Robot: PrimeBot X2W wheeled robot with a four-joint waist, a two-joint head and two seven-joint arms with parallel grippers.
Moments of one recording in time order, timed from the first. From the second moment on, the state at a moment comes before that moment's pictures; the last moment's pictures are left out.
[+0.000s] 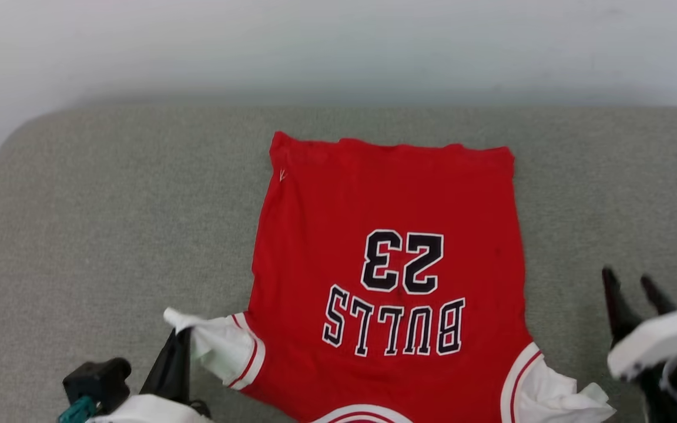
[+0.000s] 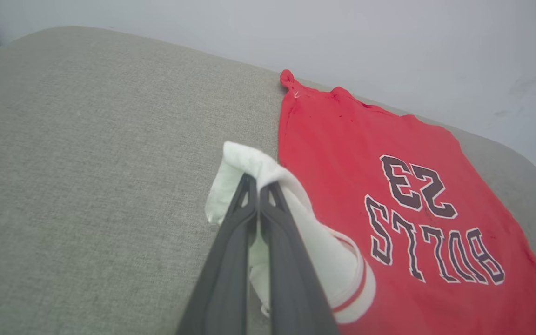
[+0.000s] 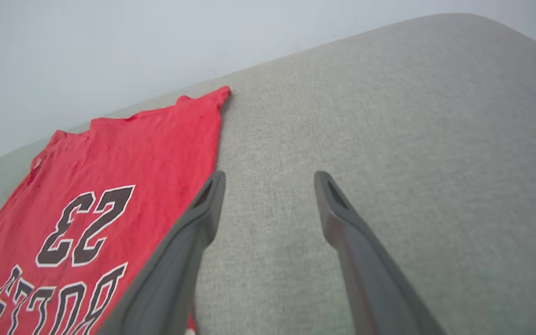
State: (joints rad) left arm 0.13 0.33 -0.26 -0.07 -0.63 0.19 -0.13; right arm -0.09 -0.09 -0.22 0.20 0.35 0.13 0.13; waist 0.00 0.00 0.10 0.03
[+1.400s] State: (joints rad) left arm -0.15 0.21 -0.36 0.03 -0.58 0.09 -0.24; right arm -1.02 -0.27 -0.28 0.93 0.04 0.13 0.68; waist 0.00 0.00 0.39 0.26
